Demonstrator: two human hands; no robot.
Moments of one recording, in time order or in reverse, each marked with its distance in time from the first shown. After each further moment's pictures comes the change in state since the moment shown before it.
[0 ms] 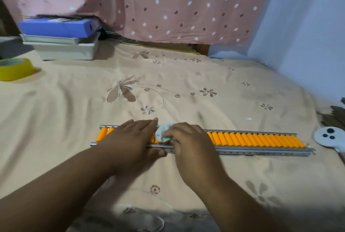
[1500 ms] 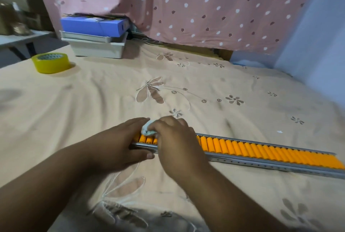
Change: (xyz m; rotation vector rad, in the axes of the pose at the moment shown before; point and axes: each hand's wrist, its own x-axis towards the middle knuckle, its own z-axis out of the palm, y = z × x) left_hand -0.050 -0.088 -0.012 -0.509 0.047 -0.029; right_hand 0.049 -0.083 0.046 -0.063 -0.106 -0.128
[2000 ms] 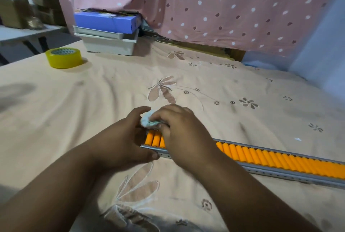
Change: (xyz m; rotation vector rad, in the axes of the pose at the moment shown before) left_hand -0.011 -0.009 -0.004 -0.354 0.144 -0.164; right_hand 0.028 -0.007 0.000 0.153 0.009 -0.094
